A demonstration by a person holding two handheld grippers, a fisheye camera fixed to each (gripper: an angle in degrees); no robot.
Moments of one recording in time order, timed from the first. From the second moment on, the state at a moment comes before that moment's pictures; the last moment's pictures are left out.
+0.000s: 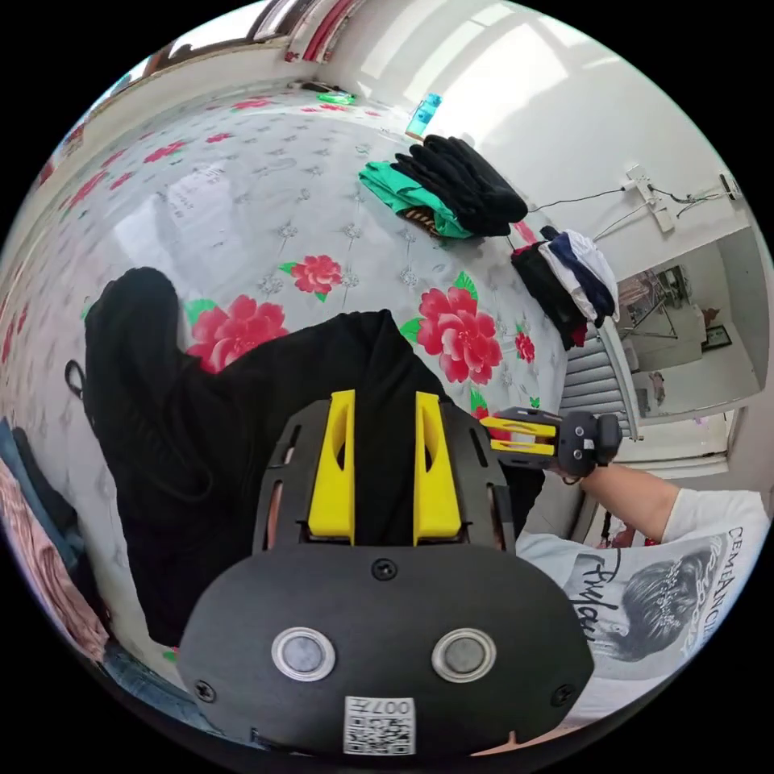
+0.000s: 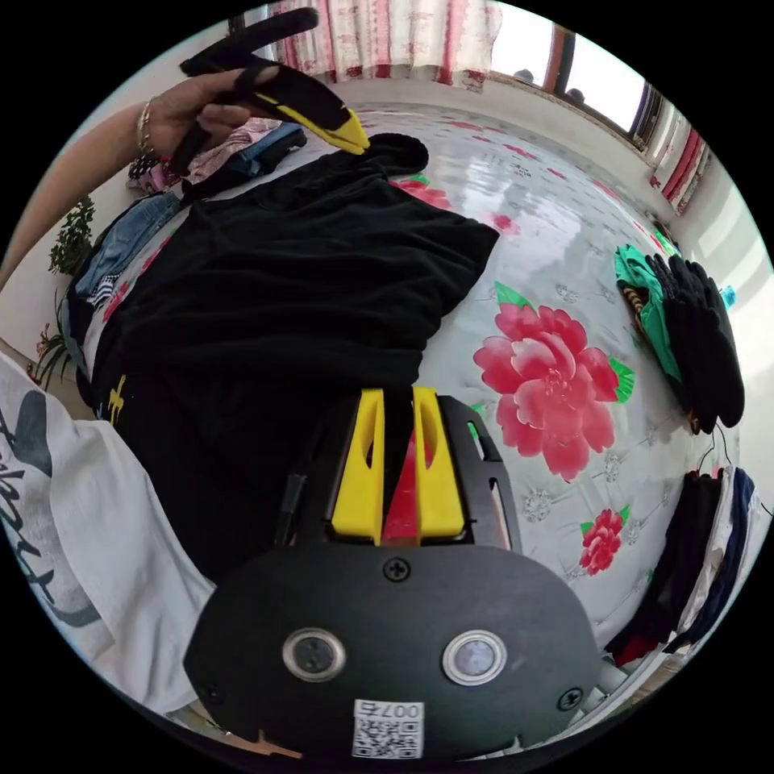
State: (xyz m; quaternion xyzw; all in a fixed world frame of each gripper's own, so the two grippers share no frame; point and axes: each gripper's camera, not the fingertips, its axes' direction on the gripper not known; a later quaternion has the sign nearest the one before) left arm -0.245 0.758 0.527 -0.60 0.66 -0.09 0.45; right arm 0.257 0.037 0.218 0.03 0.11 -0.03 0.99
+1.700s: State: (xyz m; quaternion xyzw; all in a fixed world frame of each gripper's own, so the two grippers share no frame) left arm -0.467 0.828 0.362 -0.70 0.61 -0.08 0.36; right arm 0.116 -0.010 0.243 -0.09 0.04 -0.37 0.93
